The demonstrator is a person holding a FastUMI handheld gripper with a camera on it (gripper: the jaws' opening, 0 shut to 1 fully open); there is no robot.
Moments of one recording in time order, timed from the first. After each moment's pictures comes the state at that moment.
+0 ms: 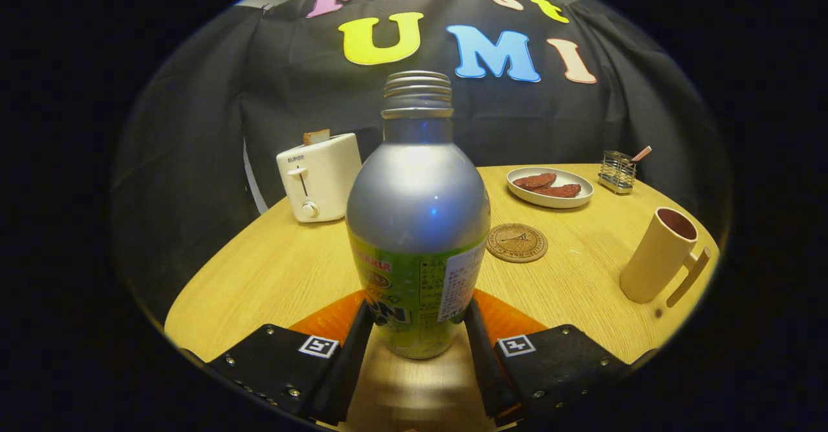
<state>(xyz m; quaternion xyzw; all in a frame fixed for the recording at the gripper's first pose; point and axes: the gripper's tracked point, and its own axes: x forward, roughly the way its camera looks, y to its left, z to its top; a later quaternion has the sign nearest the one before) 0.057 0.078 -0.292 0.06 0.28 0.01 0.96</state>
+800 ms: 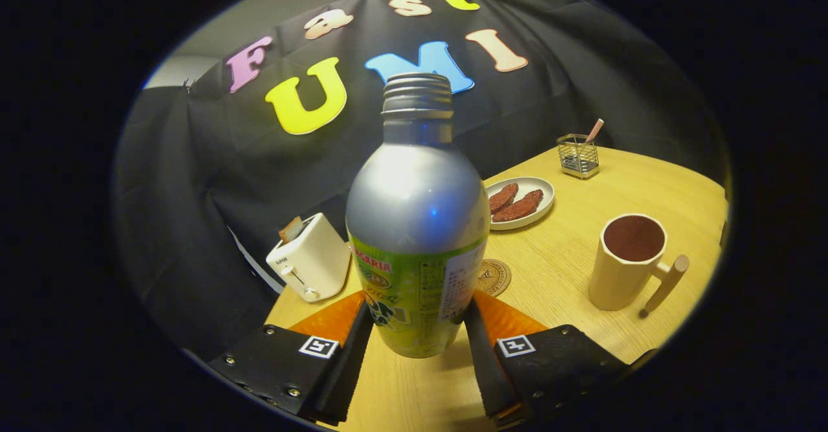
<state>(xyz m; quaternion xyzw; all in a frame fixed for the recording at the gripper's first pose) 0.074 0.012 -0.213 0.25 0.22 -0.03 0.94</state>
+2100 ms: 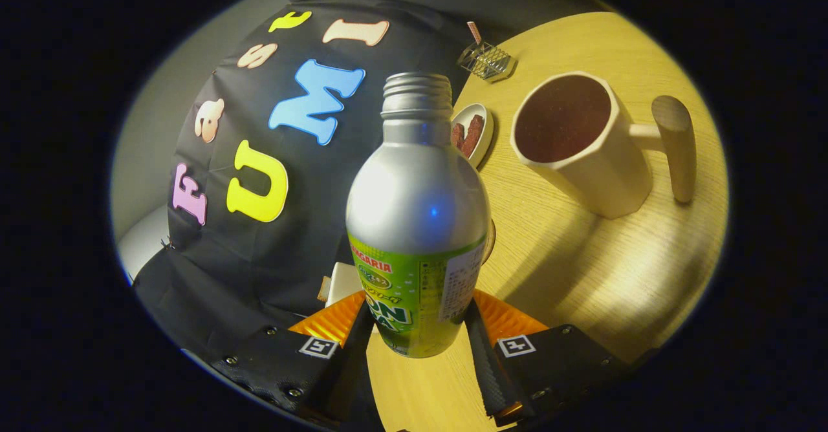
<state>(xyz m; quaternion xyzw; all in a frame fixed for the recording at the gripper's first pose) 0.061 -0.017 -0.245 0.55 0.23 -0.05 0.80</state>
